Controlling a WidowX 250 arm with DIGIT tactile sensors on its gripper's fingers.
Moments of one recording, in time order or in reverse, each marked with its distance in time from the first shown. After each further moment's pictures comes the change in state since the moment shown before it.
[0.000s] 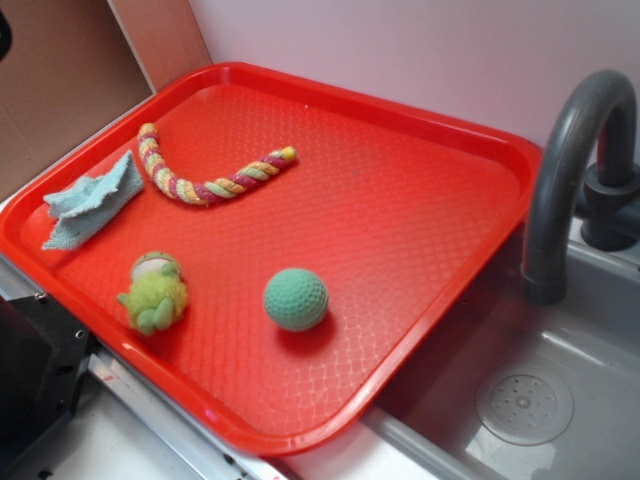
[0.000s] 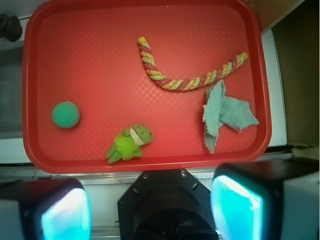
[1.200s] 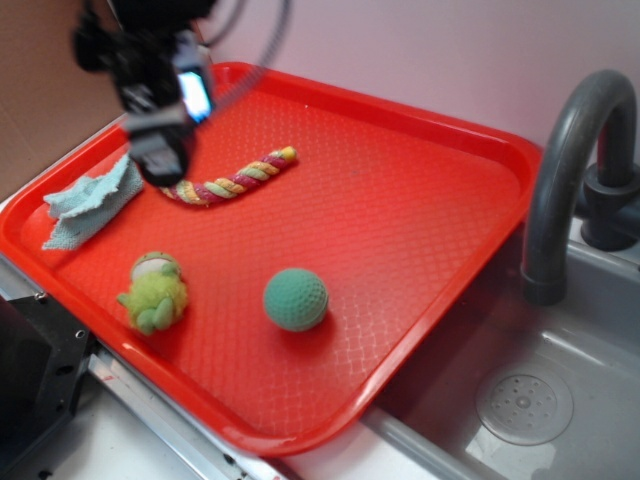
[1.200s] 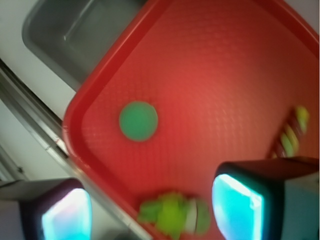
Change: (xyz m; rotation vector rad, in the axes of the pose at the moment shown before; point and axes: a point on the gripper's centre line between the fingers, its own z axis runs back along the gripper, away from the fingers) arm 0.055 -0.105 -0.098 -0.159 0.167 -0.882
